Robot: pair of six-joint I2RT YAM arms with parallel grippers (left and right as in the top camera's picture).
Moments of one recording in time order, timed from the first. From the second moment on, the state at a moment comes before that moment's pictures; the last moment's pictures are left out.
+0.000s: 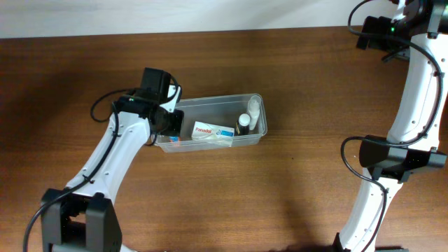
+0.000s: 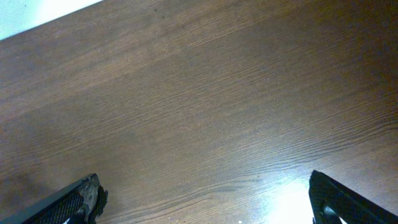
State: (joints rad) left arm -0.23 1.69 1.28 -0.82 0.02 -0.02; right arm -0.21 2.31 2.90 -1.69 0.05 0.15
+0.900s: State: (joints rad) left arm -0.23 1.69 1.26 -0.80 -0.07 -0.02; right arm -0.21 2.31 2.90 -1.69 0.05 0.16
